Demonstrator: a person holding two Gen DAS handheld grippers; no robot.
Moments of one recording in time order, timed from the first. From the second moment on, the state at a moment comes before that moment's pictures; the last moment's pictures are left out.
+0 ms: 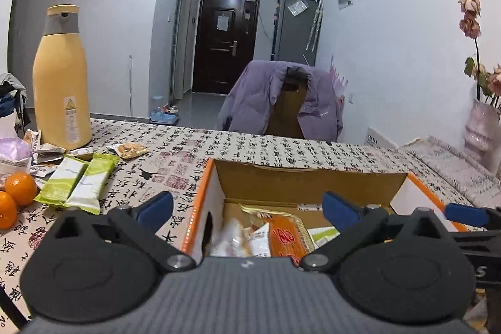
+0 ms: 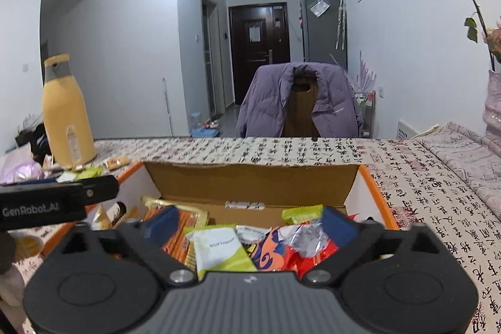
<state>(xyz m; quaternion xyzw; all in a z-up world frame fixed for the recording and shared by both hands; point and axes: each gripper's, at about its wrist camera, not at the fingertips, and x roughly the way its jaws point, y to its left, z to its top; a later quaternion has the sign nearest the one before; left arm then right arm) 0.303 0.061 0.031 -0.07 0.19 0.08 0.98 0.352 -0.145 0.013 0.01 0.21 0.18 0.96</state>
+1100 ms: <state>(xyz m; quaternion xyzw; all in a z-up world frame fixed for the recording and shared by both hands) 0.243 0.054 0.072 -0.09 0.18 0.07 0.98 0.307 -0.169 0.059 0.02 0.19 0.17 0.97</state>
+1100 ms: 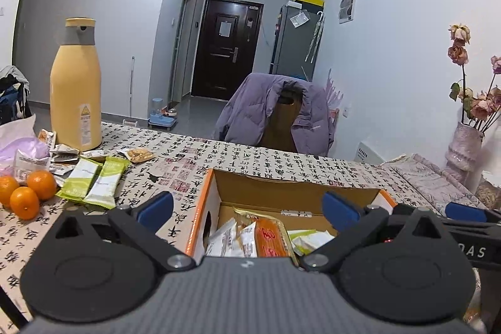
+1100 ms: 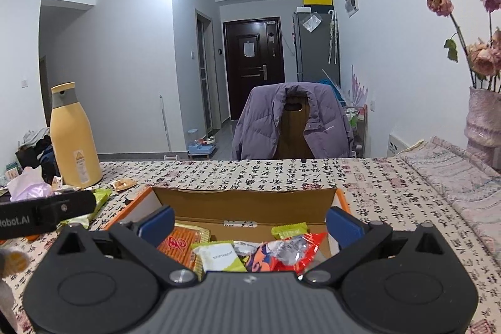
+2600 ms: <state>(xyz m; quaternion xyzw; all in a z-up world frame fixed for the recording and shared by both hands) 0.156 0.037 -0.026 -0.04 0.36 0.06 0.93 0.173 -0.231 -0.031 0.01 0.28 0.16 0.95</state>
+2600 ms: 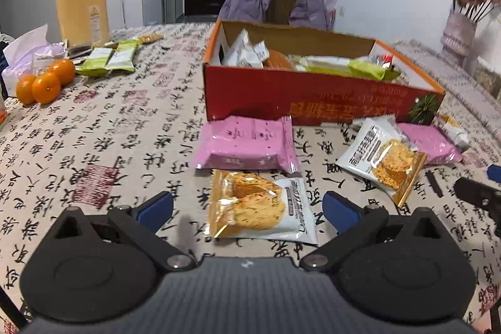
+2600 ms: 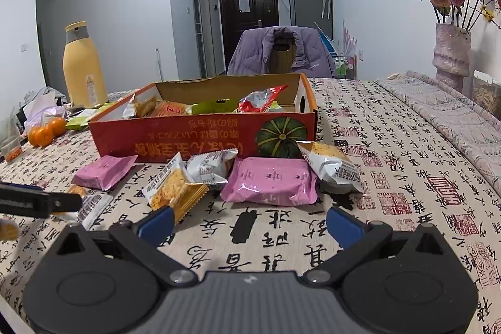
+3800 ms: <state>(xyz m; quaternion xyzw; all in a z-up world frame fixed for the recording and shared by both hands) 0.143 0.017 -0.022 -0.04 0.32 0.03 0.95 0.174 -0.217 -0.033 -0.01 0.28 0.17 0.94</state>
